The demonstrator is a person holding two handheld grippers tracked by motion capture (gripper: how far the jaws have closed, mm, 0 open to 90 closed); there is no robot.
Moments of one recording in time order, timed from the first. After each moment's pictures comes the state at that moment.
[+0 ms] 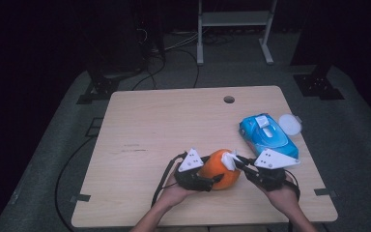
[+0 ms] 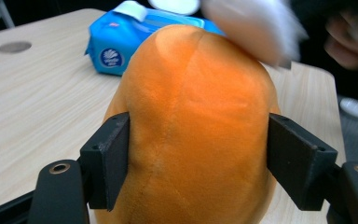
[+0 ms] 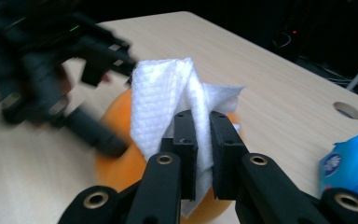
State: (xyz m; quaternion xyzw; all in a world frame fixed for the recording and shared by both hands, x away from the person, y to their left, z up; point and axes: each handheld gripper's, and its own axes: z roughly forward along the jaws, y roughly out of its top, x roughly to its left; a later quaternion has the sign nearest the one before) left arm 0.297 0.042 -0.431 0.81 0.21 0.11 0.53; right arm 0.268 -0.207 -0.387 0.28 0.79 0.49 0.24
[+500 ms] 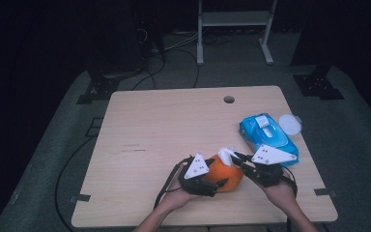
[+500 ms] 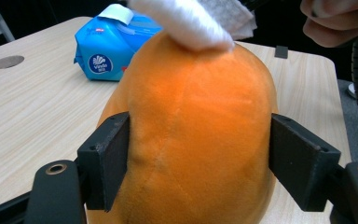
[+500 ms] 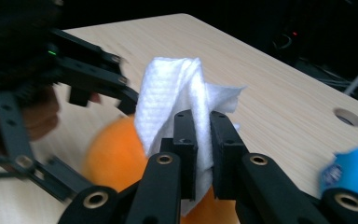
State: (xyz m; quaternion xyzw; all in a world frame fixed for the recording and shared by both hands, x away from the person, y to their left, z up) left arm 0.289 0.033 -0.435 0.82 0.18 0.13 0.53; right arm 0.276 -0.205 -0.386 0.28 0.80 0.48 0.24
